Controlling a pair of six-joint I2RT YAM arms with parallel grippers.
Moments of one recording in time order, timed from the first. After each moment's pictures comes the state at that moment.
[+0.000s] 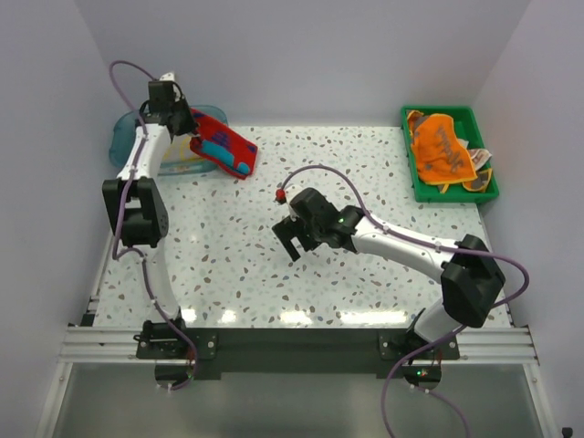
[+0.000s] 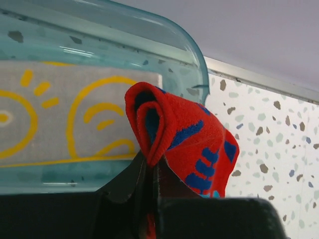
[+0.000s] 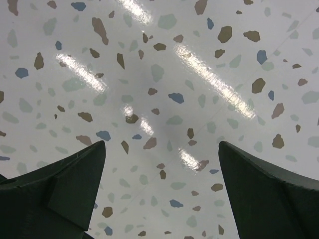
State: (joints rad) left arm 0.05 2.17 2.00 -0.45 0.07 -0.33; right arm 0.89 1.57 1.15 -0.49 0.12 0.16
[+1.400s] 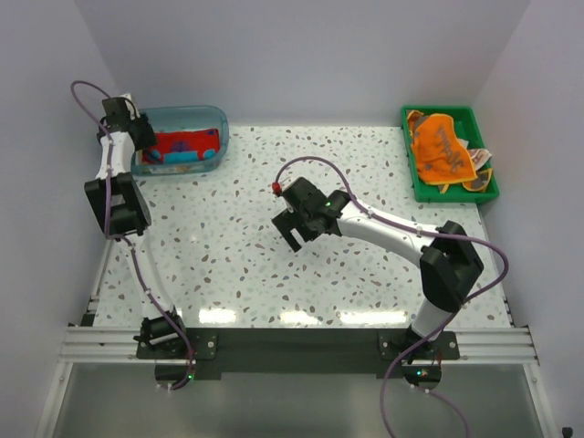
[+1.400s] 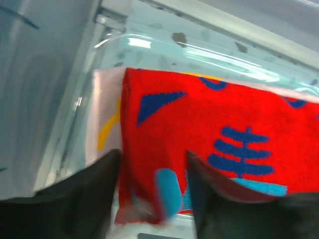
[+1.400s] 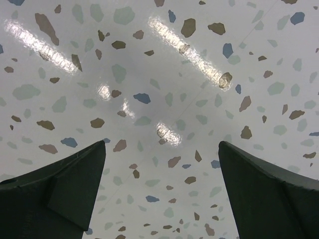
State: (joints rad) left arm 0.32 2.44 2.22 -0.51 0.09 -0.12; right arm 0.85 1.72 1.33 -0.67 0.20 0.12
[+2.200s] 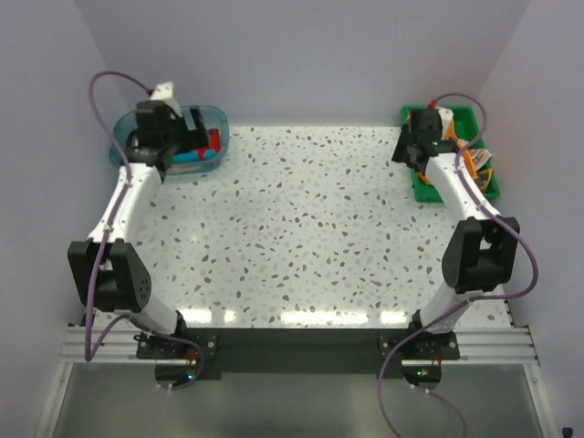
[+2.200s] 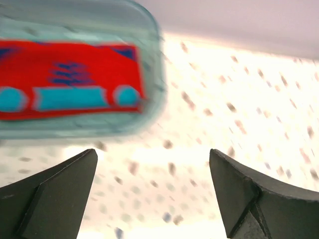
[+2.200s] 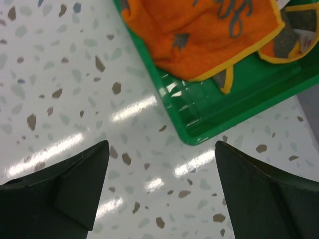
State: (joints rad) left arm 0.04 1.60 1.48 -0.34 0.02 -0.22; right arm 0.10 1.71 1.49 -0.60 0.45 0.34
